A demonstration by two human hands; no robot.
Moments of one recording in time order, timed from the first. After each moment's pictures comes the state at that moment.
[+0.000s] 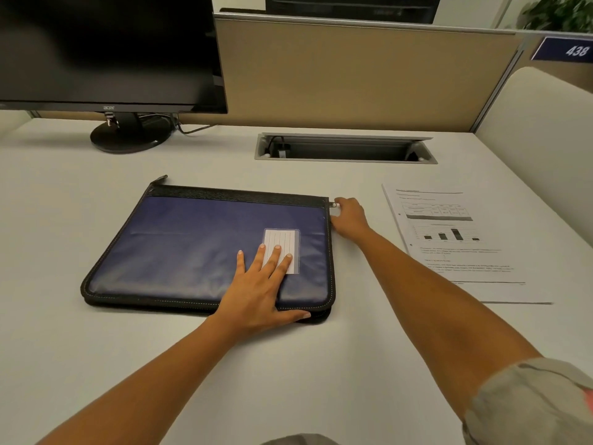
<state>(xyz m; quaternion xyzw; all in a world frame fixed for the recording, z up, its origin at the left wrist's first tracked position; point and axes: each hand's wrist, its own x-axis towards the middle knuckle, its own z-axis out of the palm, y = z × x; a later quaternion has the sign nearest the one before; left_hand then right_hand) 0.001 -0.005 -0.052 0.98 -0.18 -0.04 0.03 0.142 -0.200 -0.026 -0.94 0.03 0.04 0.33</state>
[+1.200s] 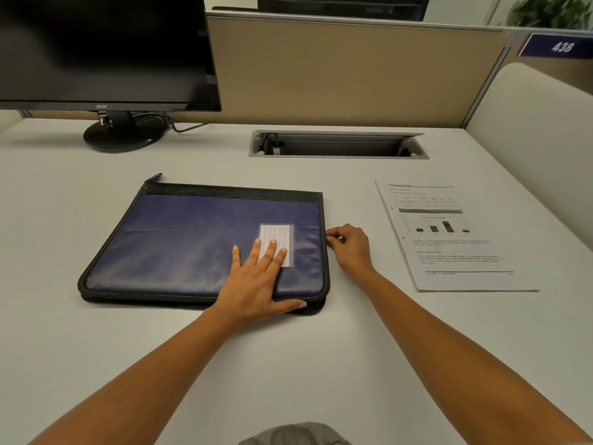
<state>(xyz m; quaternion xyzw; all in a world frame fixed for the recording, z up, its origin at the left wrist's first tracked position) 0.002 -0.009 -0.049 0.98 -0.17 -0.04 0.02 0.064 -0.202 -0.039 -0.89 0.05 -0.05 0.44</state>
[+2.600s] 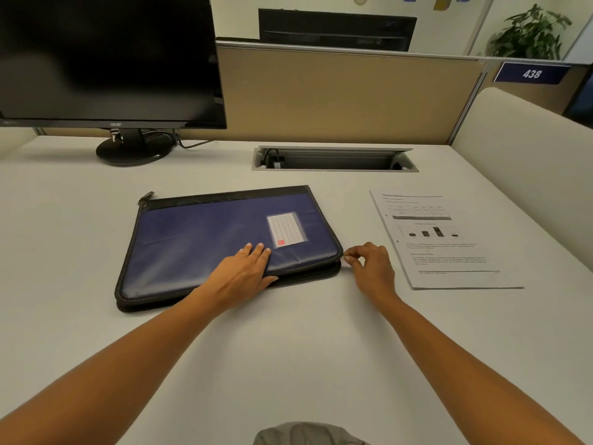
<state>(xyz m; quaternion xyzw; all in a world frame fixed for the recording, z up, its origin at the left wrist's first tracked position) 0.011 0.018 -0.026 0.98 -0.17 -0.08 -0.04 0.009 -0.224 -0.032 -0.93 0.08 -0.11 0.35</state>
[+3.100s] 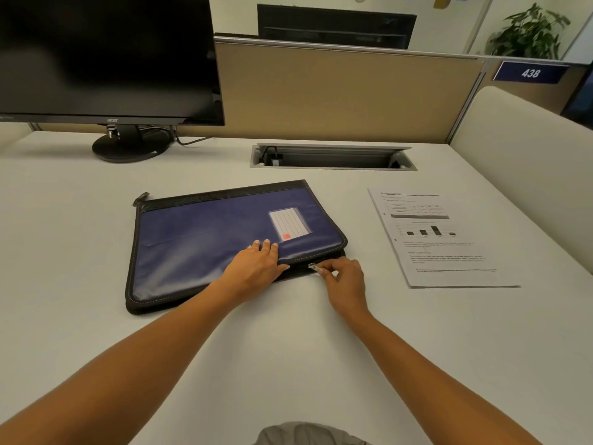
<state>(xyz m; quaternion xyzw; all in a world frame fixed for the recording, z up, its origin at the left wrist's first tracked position) 0.017 -0.009 -0.020 0.98 -0.16 -0.10 -0.02 -0.013 -0.181 -0.045 -0.89 0.07 -0.09 0.45</state>
